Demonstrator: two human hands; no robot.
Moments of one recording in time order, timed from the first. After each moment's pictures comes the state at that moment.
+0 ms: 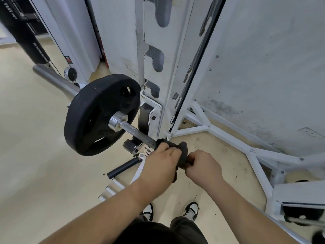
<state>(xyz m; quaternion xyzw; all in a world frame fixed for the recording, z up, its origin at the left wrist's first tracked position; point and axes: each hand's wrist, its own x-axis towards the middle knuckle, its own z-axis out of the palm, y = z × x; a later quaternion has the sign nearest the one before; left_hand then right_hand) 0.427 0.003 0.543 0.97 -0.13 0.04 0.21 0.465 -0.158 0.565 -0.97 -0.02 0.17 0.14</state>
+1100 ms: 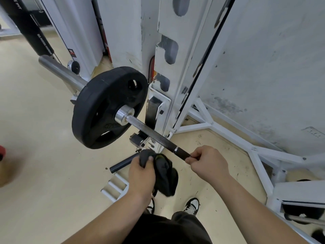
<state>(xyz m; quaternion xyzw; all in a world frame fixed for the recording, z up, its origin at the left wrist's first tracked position) 0.385 0.016 0.529 0.62 0.43 0.02 0.66 0.463 -0.152 0.570 -0.97 0.03 0.19 0.18</state>
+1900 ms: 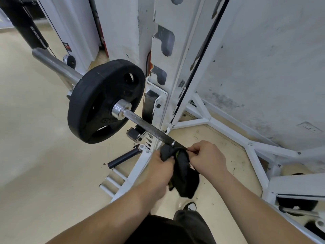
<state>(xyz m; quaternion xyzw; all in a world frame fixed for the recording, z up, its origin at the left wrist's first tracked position) 0.396 -0.022 0.546 0.54 0.37 -0.13 0.75 0.459 -0.157 0.564 -0.97 0.02 0.16 0.17</state>
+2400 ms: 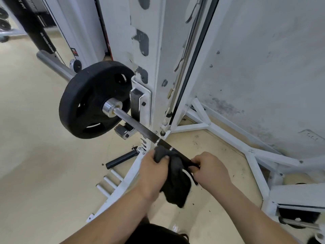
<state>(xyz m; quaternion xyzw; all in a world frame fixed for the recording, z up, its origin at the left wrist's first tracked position) 0.377 -0.067 0.561 0.64 0.33 -0.03 0.69 0.436 -0.229 0.572 -0.97 -0.06 0.20 0.11</state>
